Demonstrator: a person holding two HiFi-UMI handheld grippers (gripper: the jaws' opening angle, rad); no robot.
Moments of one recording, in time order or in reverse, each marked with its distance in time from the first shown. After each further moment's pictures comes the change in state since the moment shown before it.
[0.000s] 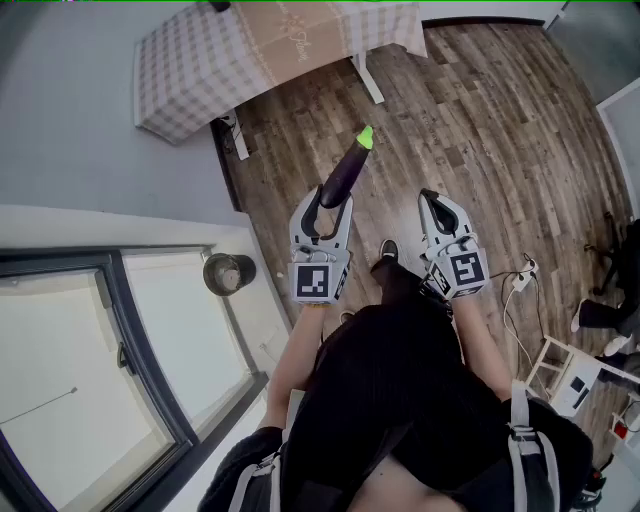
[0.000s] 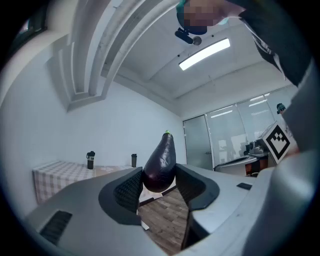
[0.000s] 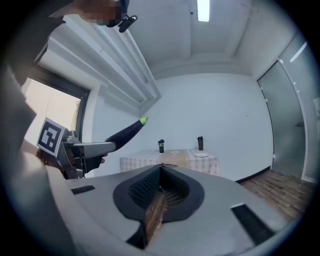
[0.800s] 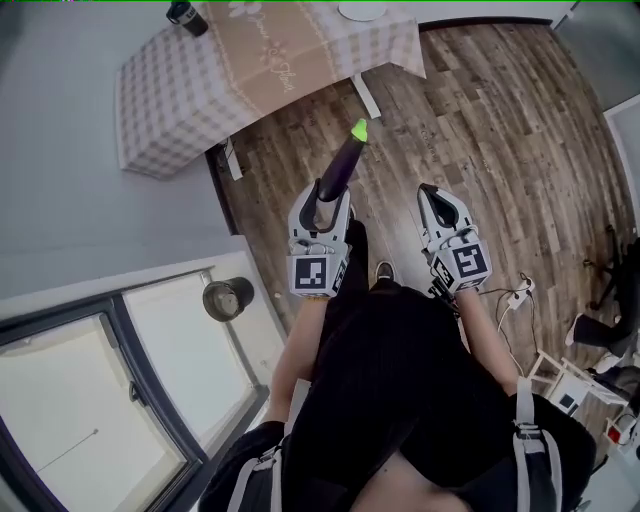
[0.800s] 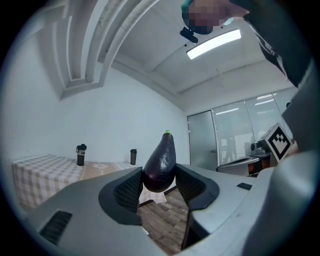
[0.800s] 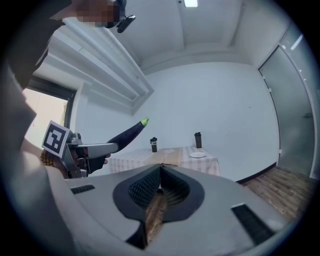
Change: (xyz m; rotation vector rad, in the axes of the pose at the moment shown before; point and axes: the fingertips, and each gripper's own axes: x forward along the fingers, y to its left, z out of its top) left arm 0.217 0.039 -0.020 -0.048 0.026 0.007; right arm 0.151 -0.154 0.016 0.032 0.031 0.035
